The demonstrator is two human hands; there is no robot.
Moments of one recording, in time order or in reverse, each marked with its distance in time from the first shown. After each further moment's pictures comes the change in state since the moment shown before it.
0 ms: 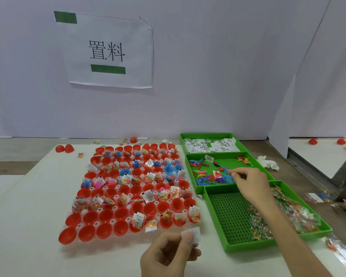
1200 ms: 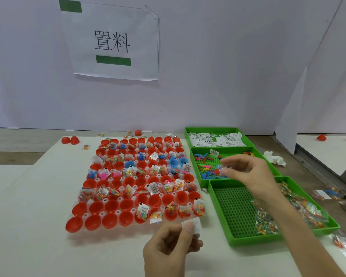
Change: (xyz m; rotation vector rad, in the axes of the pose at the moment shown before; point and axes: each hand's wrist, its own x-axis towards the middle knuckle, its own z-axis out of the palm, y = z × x) left_hand 0.002 -0.002 -0.003 -0.101 0.009 -0.041; right_hand -0.021 -0.033 -0.013 0.696 -0.245 -0.102
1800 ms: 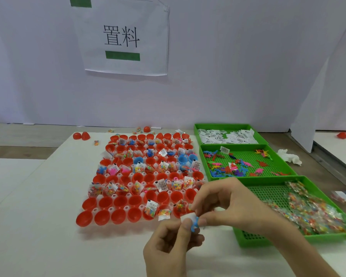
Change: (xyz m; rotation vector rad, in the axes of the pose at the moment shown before) left_hand 0.002 -0.003 -0.002 -0.072 0.158 0.084; right_hand -0.039 -0.034 0.053 0.042 -0.692 -0.088
